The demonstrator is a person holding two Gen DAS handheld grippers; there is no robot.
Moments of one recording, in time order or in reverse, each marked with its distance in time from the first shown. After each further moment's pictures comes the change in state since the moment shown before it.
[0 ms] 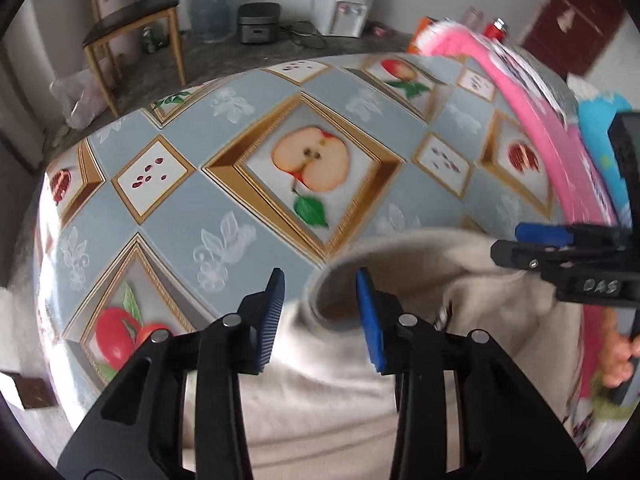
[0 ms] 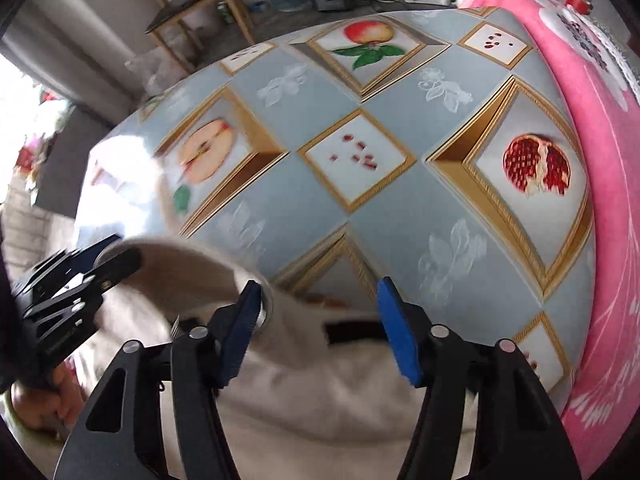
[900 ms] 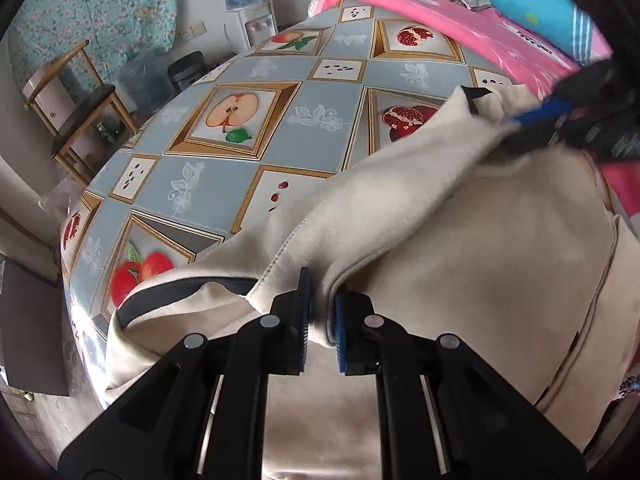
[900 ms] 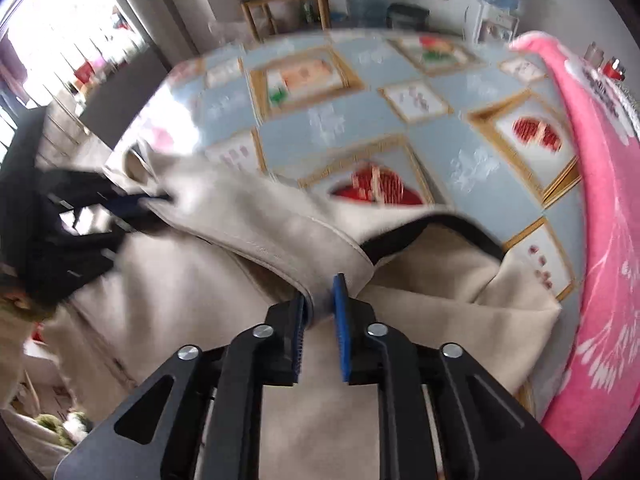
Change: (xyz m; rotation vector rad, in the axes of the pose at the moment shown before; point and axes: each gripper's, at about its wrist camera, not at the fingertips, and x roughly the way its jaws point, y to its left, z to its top) left arm -0.039 -0.043 -0.121 0.431 -0.049 0.059; right arm -0.067 0.025 -0.116 -0.293 -0.174 0.072
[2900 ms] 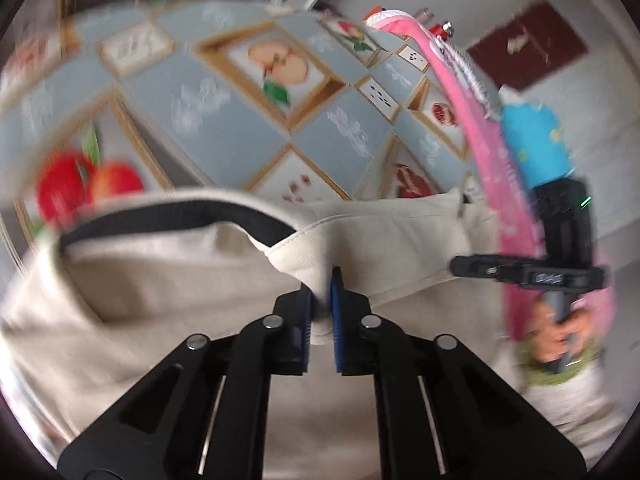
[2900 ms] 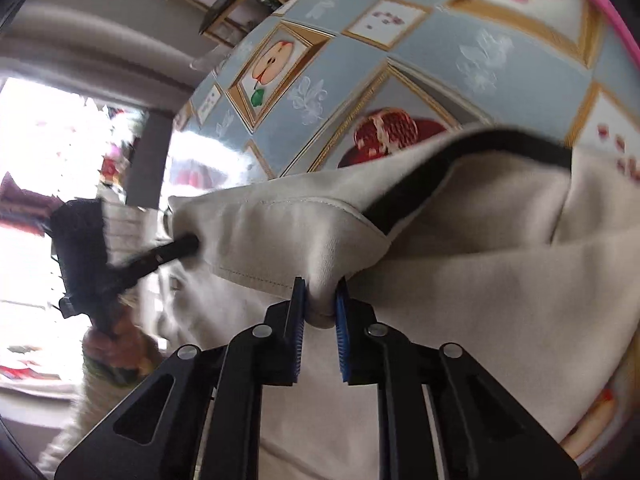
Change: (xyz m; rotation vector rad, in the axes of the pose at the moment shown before) left arm 0.024 0.084 0.001 -0.512 0.031 -0.405; right arm 0.074 -0.038 -0.003 0.414 0.169 0.247
